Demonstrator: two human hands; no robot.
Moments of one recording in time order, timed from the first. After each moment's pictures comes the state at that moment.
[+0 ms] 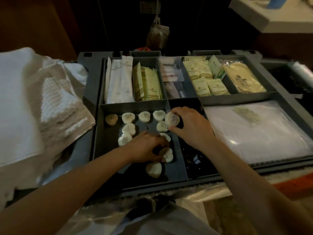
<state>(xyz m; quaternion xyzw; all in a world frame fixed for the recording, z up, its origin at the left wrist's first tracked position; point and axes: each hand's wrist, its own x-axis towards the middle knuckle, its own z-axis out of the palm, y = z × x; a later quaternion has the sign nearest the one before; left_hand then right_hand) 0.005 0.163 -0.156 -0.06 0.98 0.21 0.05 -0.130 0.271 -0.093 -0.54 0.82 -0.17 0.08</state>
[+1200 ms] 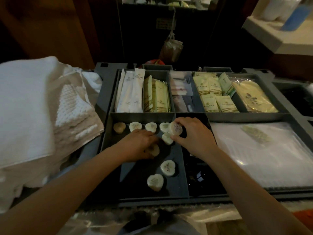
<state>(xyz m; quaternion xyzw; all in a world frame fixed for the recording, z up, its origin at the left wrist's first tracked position) 0.016 0.132 -0.132 -0.15 0.98 0.12 0.06 -0.142 0.256 -0.091 -0.57 0.80 -0.17 0.08</state>
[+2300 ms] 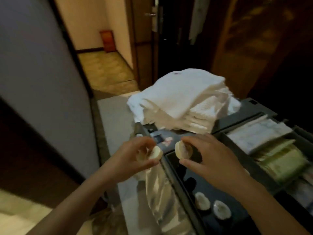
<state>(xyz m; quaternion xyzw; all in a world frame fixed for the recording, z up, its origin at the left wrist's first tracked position) 0.163 0.348 -0.054 -0.69 0.61 0.19 -0.34 -0.040 0.237 -0.011 -0.94 0.27 -0.12 0.15</state>
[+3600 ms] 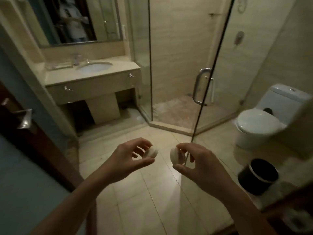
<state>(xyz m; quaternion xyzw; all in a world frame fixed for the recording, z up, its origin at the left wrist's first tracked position) 0.418 0.919 -0.052 -0.89 -0.06 -0.10 -0.43 0.515 0.709 -0.038 -0.86 -0.41 0.04 0.30</state>
